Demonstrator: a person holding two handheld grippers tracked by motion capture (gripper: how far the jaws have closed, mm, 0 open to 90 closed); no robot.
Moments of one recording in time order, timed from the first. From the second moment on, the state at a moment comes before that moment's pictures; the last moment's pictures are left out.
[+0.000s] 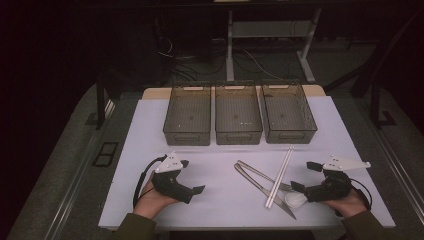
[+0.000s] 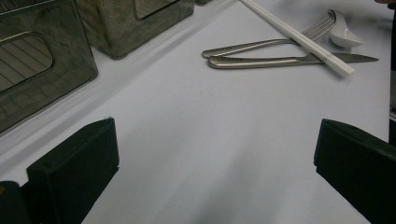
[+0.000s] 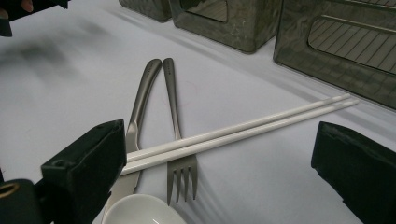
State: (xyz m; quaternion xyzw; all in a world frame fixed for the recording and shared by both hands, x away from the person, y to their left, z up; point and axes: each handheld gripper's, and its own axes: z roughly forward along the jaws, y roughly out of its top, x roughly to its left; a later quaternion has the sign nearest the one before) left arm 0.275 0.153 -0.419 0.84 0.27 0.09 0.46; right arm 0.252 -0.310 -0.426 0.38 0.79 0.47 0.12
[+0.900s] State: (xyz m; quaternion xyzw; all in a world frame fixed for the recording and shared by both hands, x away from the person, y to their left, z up) left arm 0.272 0.151 -0.421 0.85 0.27 0.08 0.45; right arm 0.242 -0.265 -0.420 0.29 0.87 0.40 0.02
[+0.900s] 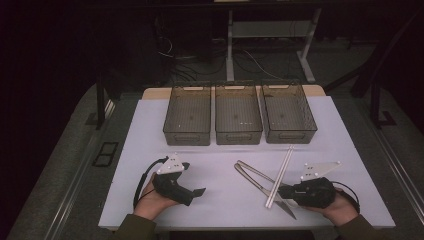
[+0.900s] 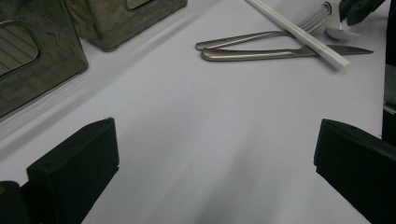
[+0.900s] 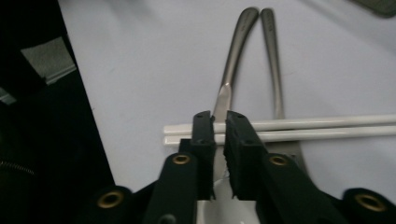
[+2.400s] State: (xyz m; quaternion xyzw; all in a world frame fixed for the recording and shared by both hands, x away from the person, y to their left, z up) left arm 0.271 0.151 -0.422 0.85 0.27 0.08 0.45; right arm 0.254 -0.216 -0.439 0.25 0.91 0.34 0.01
